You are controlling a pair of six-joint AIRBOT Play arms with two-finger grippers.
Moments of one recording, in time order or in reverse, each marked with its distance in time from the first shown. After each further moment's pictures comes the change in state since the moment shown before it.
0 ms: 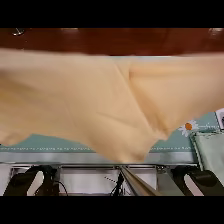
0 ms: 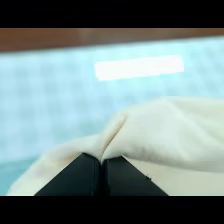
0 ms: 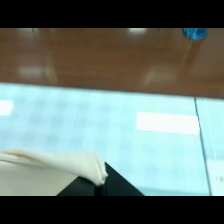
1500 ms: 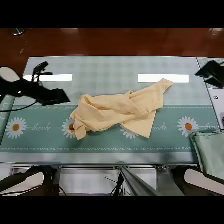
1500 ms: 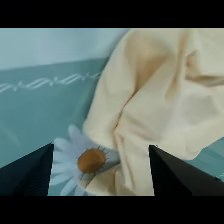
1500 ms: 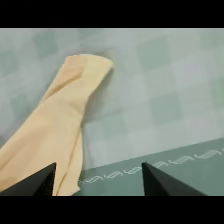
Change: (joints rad) left arm -0.031 -0.684 -0.423 0.027 0.222 0.146; right arm -0.541 -0.672 -0.357 0.417 -0.314 -0.089
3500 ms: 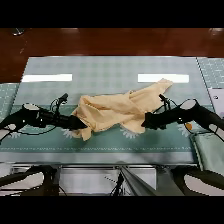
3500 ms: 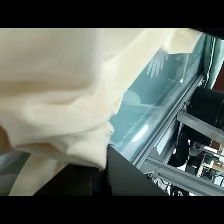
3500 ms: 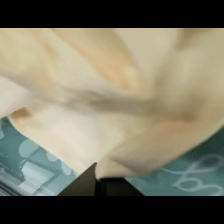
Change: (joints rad) left arm -0.075 -0.102 -0.442 -0.579 0.027 0.520; right arm 0.559 -0.059 -0.659 0.411 -0.174 -0.169
